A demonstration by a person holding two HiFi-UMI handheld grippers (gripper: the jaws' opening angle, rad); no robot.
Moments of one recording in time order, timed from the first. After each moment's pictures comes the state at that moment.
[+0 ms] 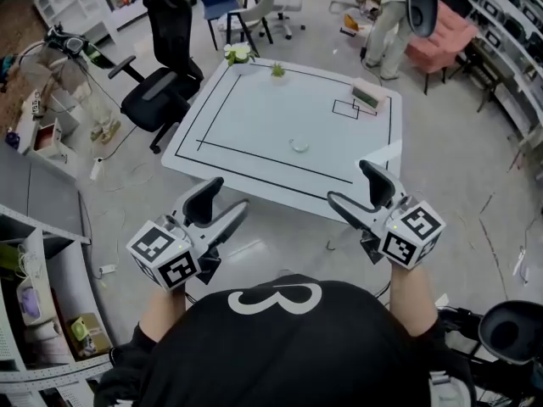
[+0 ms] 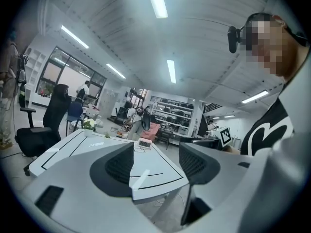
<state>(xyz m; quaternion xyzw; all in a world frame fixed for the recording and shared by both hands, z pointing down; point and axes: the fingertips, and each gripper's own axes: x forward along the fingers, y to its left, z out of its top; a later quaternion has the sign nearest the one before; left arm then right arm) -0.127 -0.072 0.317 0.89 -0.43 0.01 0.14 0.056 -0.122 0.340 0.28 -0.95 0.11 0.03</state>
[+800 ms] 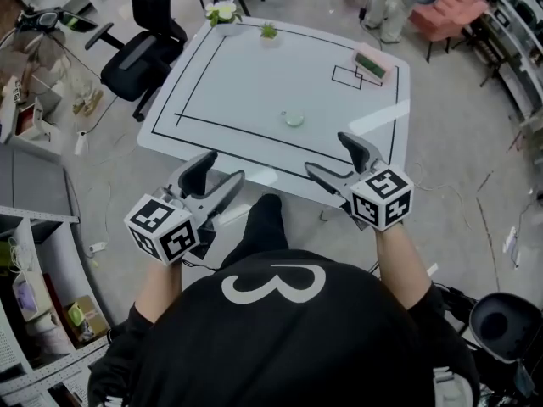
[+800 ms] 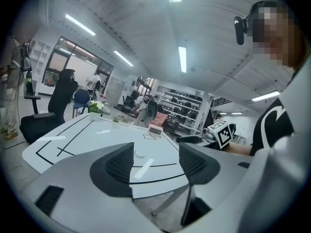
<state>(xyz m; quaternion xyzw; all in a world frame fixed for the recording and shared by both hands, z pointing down) -0.133 -0.144 0.398 0.87 -0.44 0.05 0.19 0.025 -0.202 0.452 0.28 -0.94 0.12 0.17</state>
